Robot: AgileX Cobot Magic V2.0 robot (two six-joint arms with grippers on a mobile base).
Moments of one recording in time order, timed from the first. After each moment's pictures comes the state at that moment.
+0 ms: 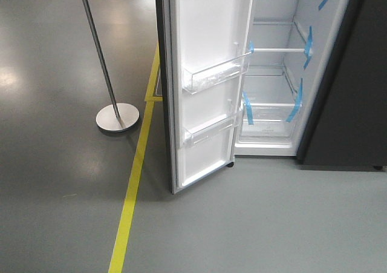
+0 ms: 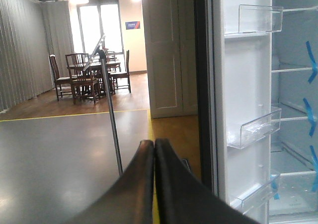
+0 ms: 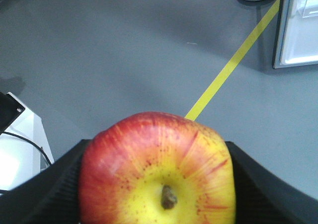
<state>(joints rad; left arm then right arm) -0.05 -0.01 0.02 0.02 -0.06 -0.03 -0.01 0.26 -0.55 0.75 1.27 -0.48</state>
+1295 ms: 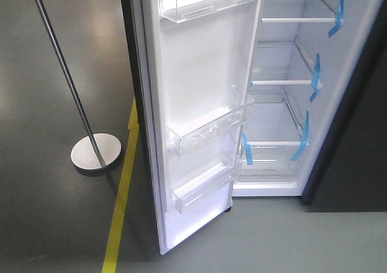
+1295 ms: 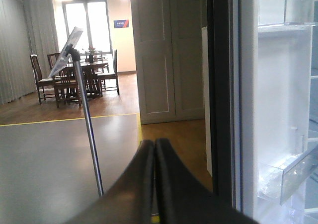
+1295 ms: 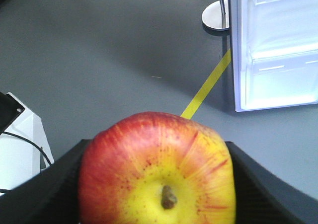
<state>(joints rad) -0.05 -0.01 0.02 0.02 -0.06 -0.03 -0.01 0.26 -0.55 0.75 1.27 -0.48</state>
